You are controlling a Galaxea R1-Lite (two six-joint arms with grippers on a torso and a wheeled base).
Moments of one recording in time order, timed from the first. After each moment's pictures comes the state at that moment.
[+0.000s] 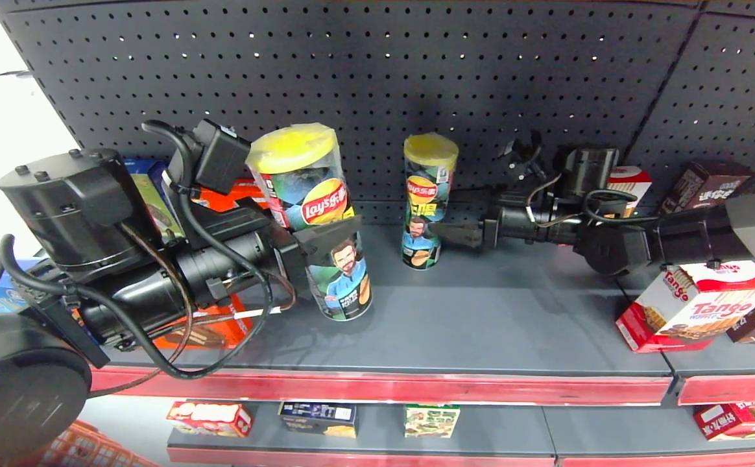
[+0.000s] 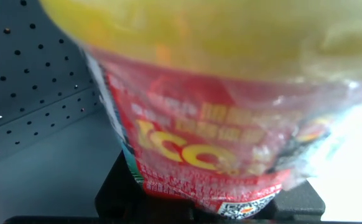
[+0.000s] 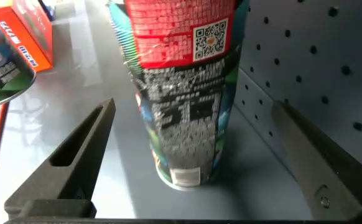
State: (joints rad) left arm -0.45 1.63 -0.75 -0.97 -0.42 -0.02; right arm 0.33 2.15 -1.56 -0.54 0.83 -0.24
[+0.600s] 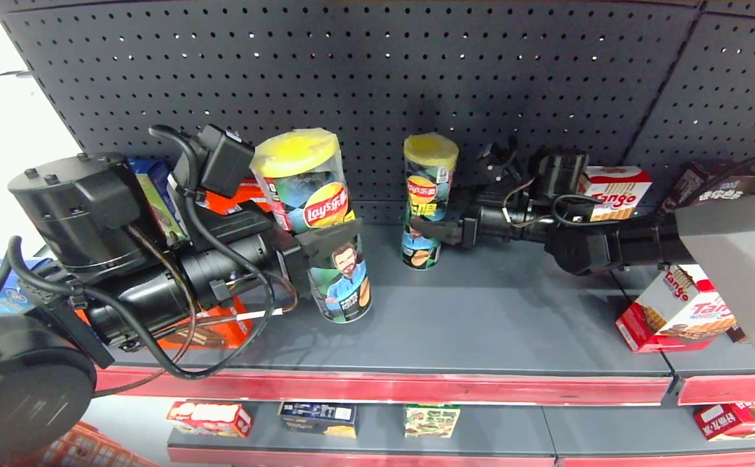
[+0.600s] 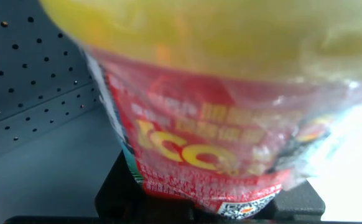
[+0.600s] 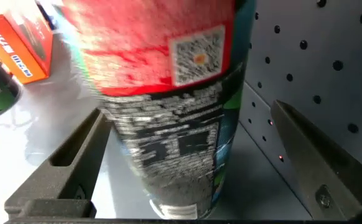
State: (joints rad) left arm -0.45 1.64 -0.75 -0.97 -0.42 -0.02; right arm 0.36 2.26 -1.72 -0.55 0.84 -0.19
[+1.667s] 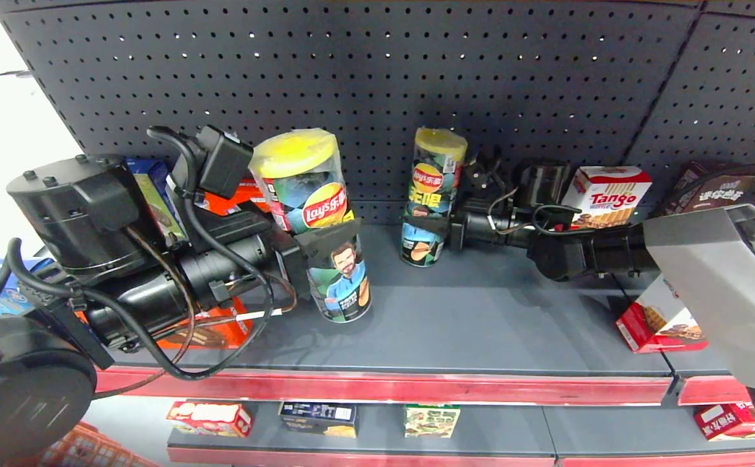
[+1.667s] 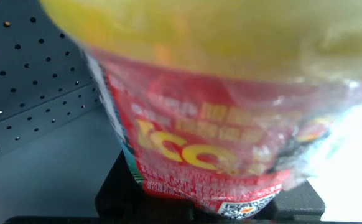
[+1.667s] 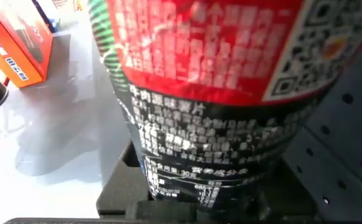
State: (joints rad) left arm -0.45 1.64 -0.74 -0.99 -0.42 -0.02; right arm 0.38 2.34 -1.79 -0.57 0.84 -0.15
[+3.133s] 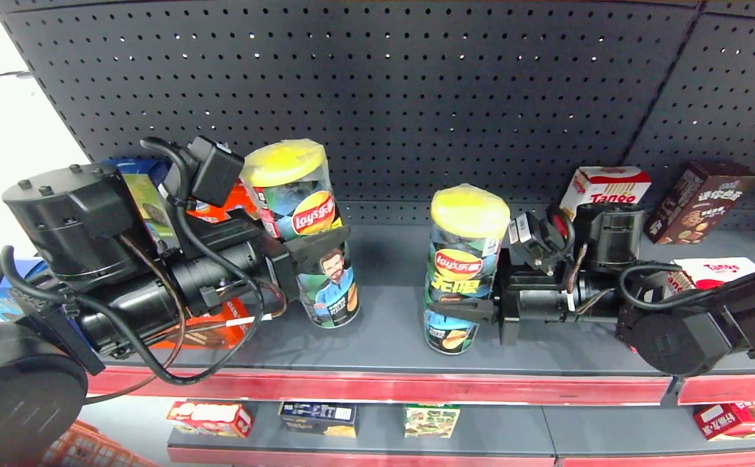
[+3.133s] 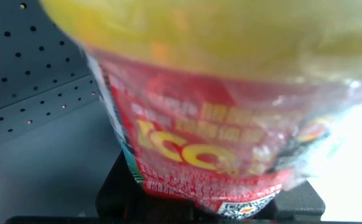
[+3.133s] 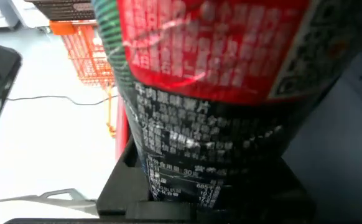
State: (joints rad) left arm -0.42 1.63 -0.71 -0.98 -0.42 -0.02; right arm 0.45 1.90 -0.95 -0.78 0.91 -0.42
